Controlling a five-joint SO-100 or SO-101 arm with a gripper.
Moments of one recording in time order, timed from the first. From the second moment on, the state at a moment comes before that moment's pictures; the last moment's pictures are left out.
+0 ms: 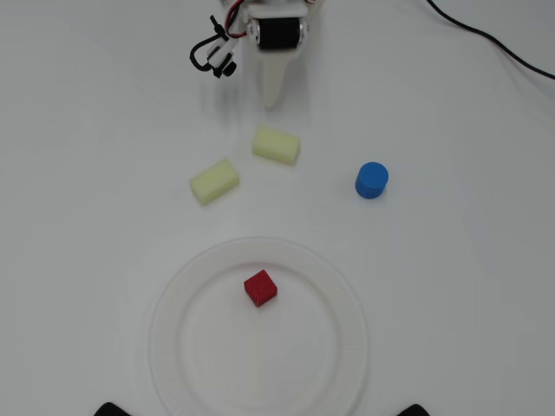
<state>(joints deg) -5.7 187.5 176.0 73.1 -6.3</state>
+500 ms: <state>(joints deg) -5.7 187.5 176.0 73.1 -6.2</state>
